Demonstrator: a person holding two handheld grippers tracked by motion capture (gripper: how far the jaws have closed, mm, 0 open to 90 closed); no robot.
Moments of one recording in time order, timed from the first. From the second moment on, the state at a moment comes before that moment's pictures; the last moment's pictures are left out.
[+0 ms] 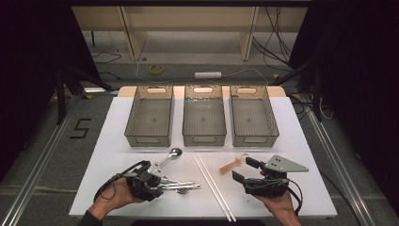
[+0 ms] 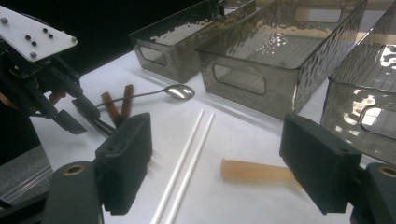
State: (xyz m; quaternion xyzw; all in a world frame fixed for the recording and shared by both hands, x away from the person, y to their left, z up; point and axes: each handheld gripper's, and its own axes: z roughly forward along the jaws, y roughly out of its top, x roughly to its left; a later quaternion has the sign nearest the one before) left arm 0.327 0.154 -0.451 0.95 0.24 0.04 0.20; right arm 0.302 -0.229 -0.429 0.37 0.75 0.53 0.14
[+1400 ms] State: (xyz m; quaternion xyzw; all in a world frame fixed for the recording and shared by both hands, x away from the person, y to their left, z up) left arm 0.328 0.147 -0.460 0.96 0.21 0.06 0.18; right arm 0.303 -0.227 -0.430 0.36 0.75 0.53 0.13
